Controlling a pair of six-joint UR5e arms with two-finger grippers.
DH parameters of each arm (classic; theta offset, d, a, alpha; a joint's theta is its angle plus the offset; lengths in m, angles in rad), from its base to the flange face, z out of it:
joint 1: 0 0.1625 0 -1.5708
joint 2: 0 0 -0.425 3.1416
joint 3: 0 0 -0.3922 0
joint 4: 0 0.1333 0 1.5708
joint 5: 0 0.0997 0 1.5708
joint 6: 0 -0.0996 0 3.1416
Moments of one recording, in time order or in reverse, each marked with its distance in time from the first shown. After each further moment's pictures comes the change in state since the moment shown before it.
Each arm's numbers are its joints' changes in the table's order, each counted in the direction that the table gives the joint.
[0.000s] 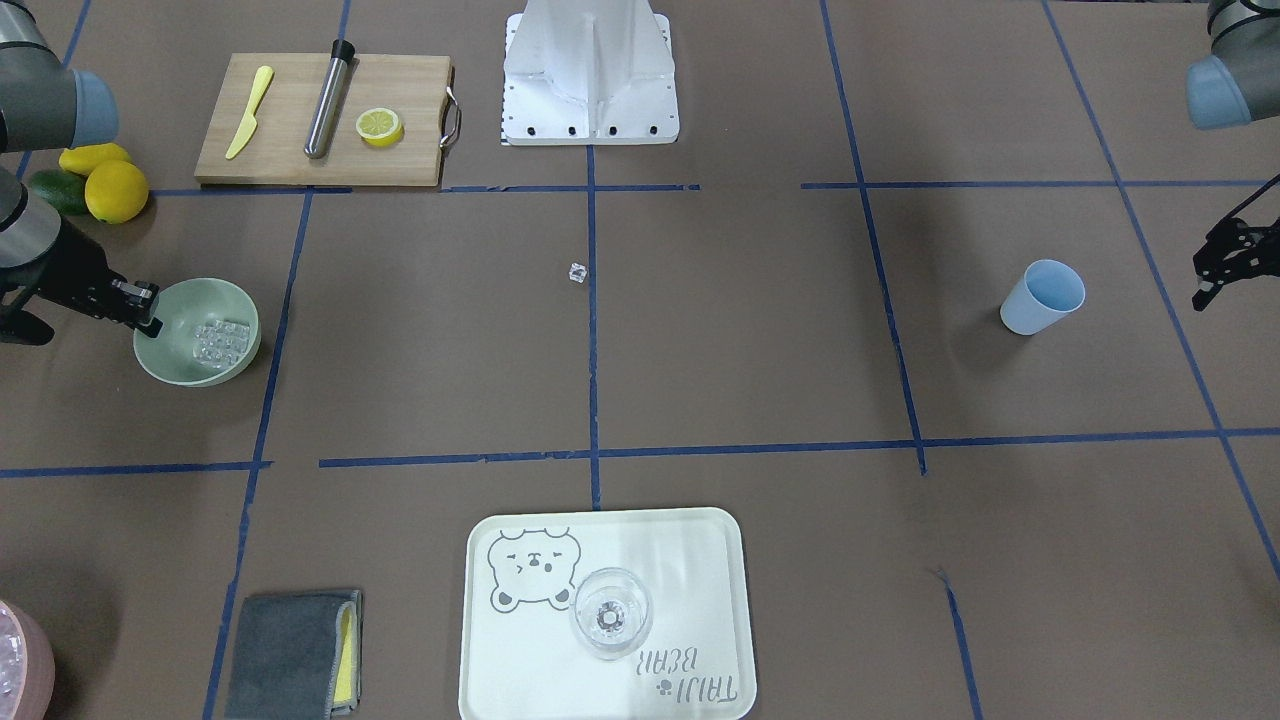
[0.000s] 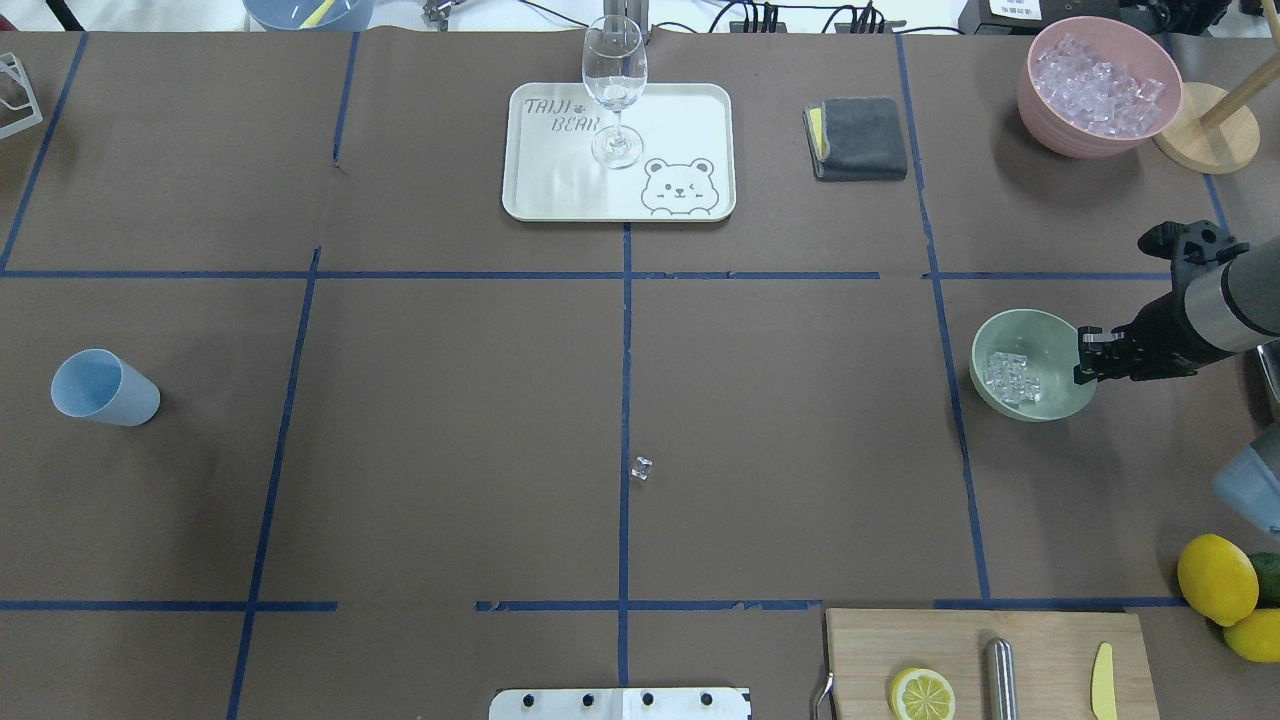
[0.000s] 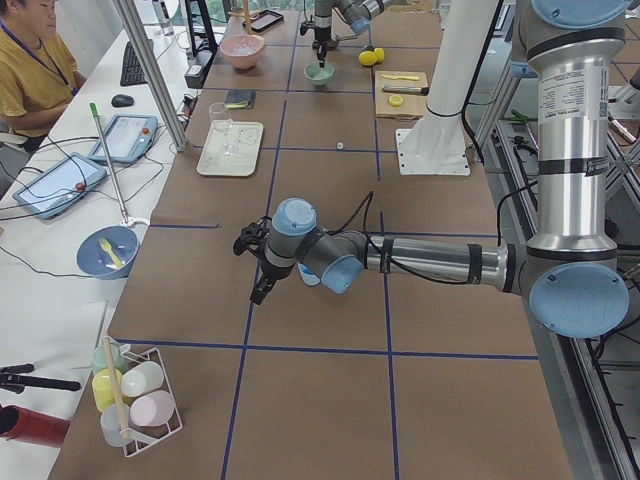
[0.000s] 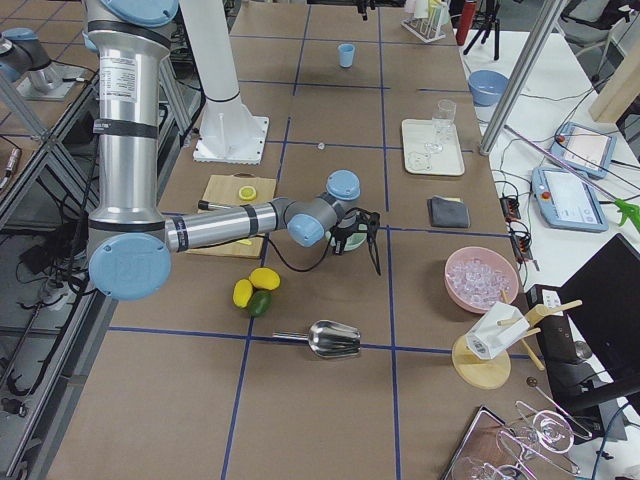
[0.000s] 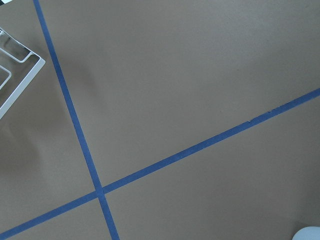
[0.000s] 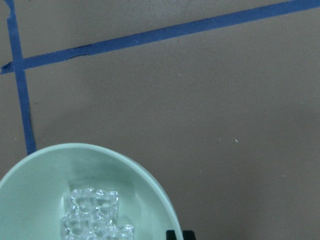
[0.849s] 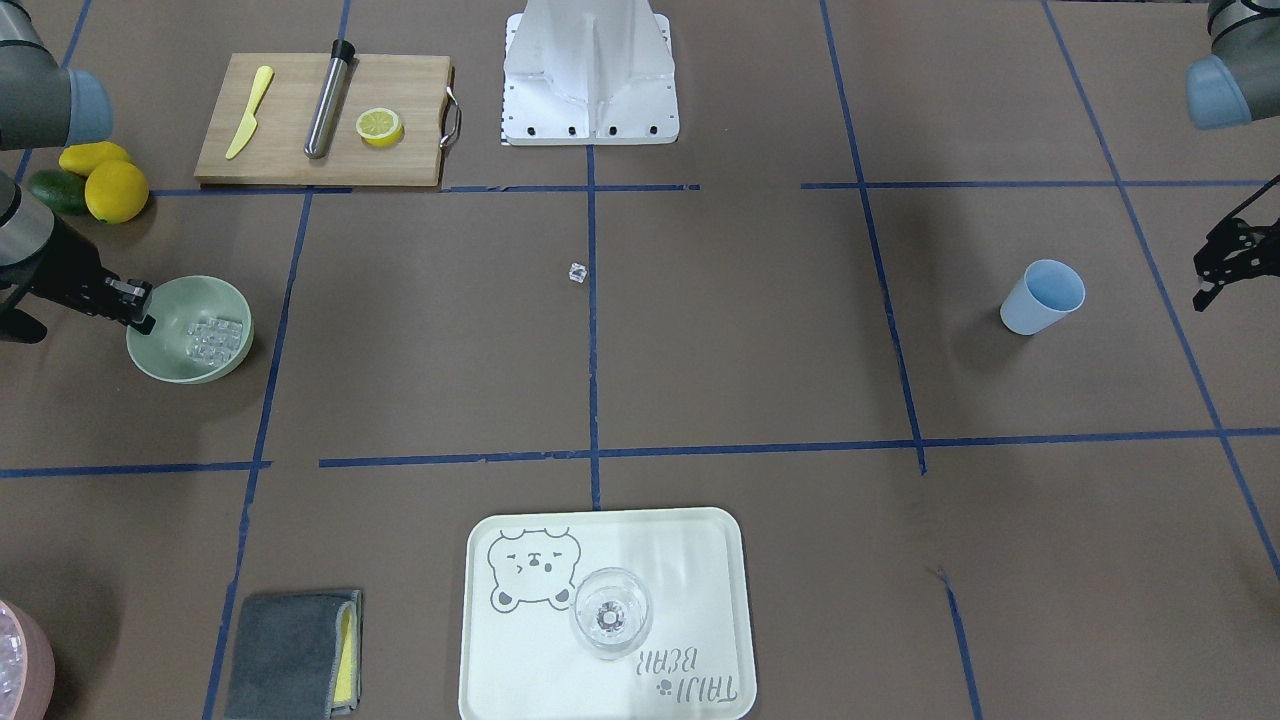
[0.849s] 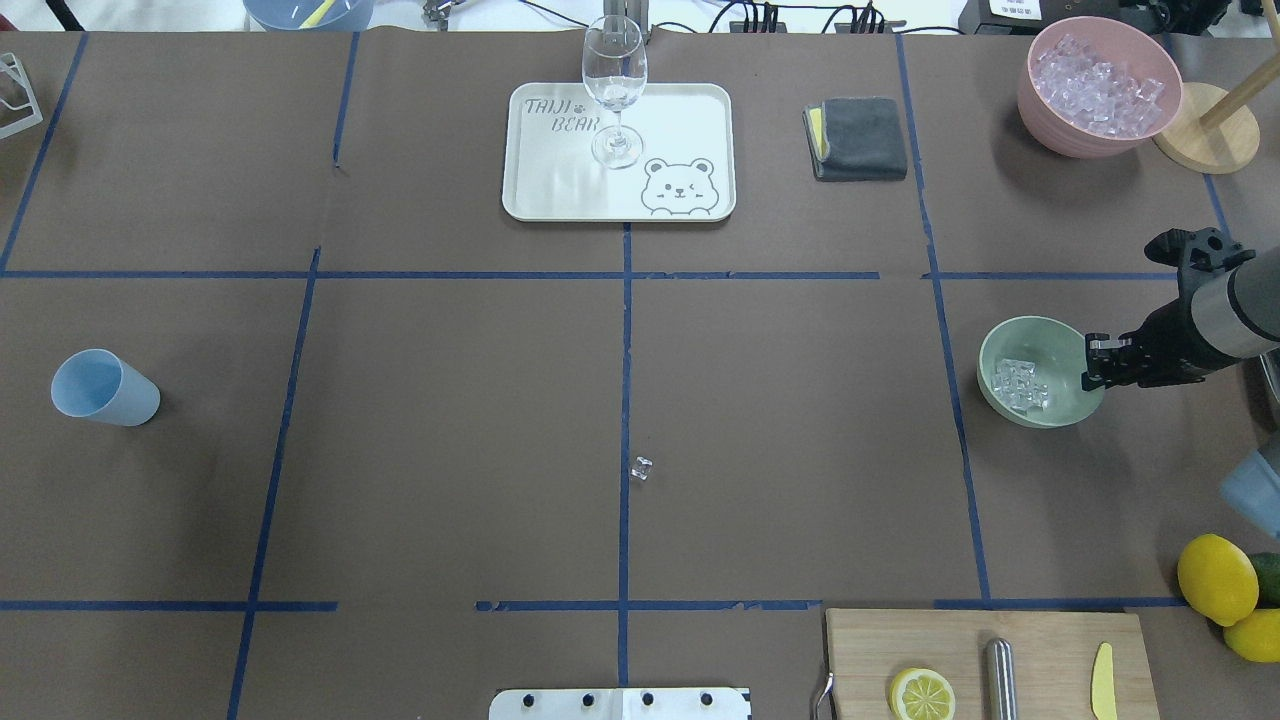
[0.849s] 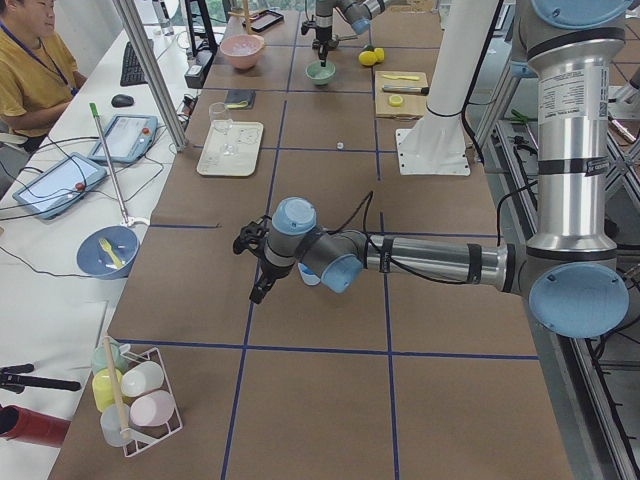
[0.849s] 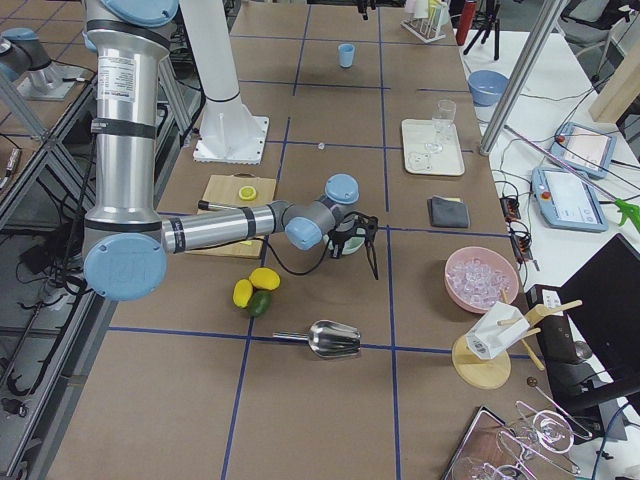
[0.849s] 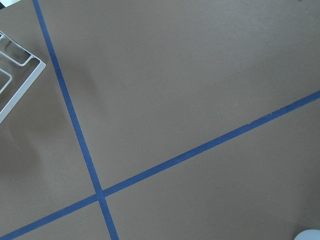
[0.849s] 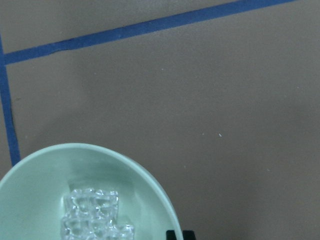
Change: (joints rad) left arm -0.001 0.001 -0.003 0.000 0.001 0.000; right arm 0.003 0.018 -0.001 0.000 0.003 0.004
